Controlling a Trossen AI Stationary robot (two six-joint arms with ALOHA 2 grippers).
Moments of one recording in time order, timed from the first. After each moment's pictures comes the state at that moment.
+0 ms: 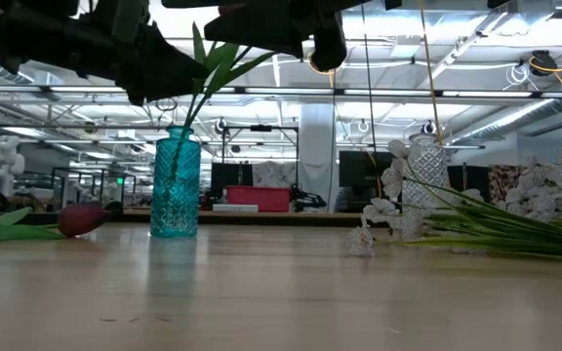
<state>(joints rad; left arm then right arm) -0.17 1.04 0.31 0.64 -0.50 -0.07 0.51 2.08 1.25 0.69 0.86 0.10</state>
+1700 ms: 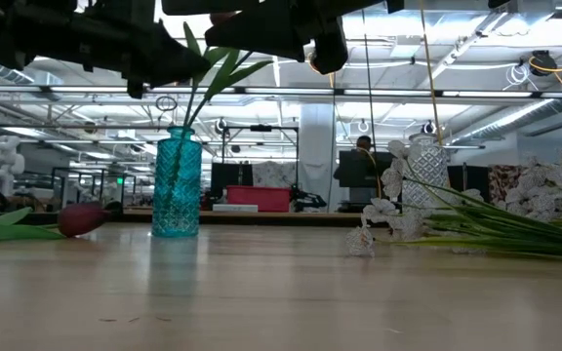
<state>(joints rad) -0.16 1.06 0.31 0.79 -0.61 -0.05 0.51 2.08 1.25 0.67 0.86 0.11</state>
